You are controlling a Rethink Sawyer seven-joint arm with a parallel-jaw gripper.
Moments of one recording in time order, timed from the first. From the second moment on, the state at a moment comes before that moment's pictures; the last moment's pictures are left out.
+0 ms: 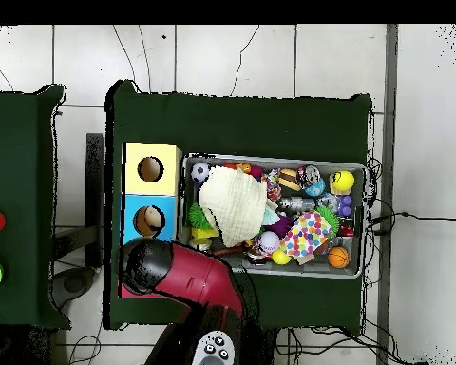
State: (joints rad) arm 0.19 -0.70 -0.26 1.91 0.40 0.73 2.14
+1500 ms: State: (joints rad) arm 0.19 -0.76 -0.32 1.77 0.33 0.85 2.14
